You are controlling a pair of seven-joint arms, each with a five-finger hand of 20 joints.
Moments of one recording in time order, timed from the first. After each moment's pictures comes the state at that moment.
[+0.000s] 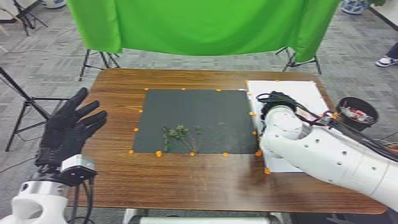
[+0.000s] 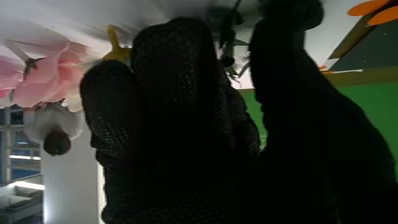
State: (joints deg) left arm 134.2 -43.7 -97.6 -131.2 27.2 20.8 24.1; right arm -41.4 -47.3 14.5 -88.5 -102.3 8.4 64.4
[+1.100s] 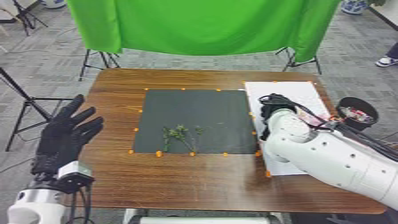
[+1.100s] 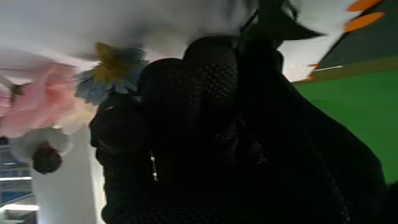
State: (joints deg) left arm 138.9 -41.8 -98.3 -132.1 24.3 22.7 28.8; right arm -41.2 -44.7 13.2 -90.4 -98.8 13.0 58.8
